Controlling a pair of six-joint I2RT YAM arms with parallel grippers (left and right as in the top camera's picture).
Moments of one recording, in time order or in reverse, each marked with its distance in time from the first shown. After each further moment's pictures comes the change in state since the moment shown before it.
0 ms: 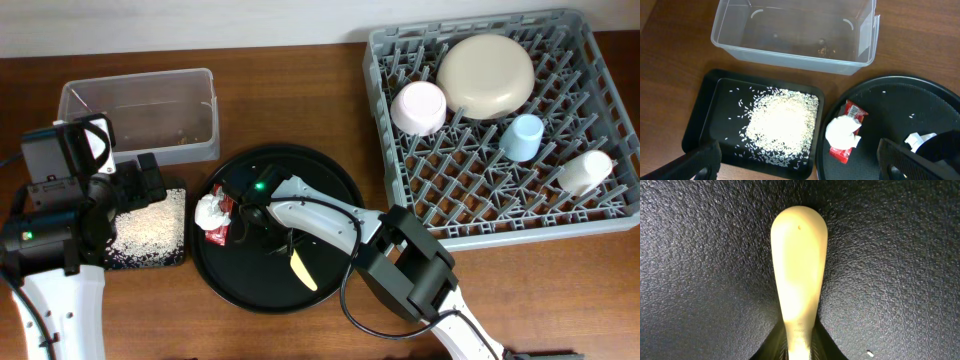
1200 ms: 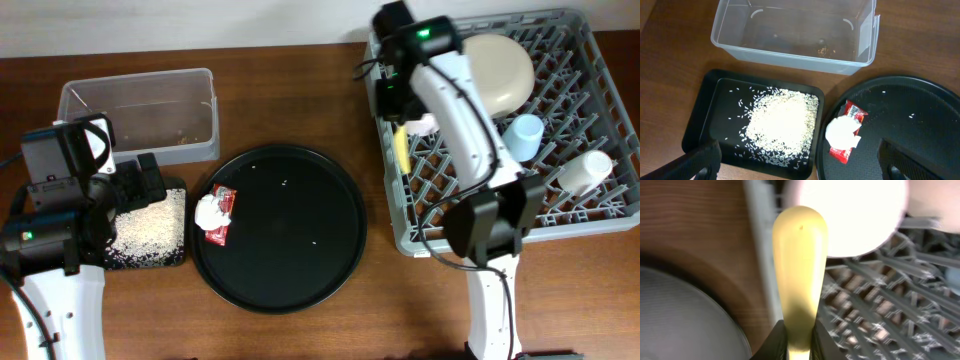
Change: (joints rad) left arm 0.000 0.000 0.000 0.000 0.000 0.000; right arm -0.635 0.000 0.623 -0.438 0.154 -0.137
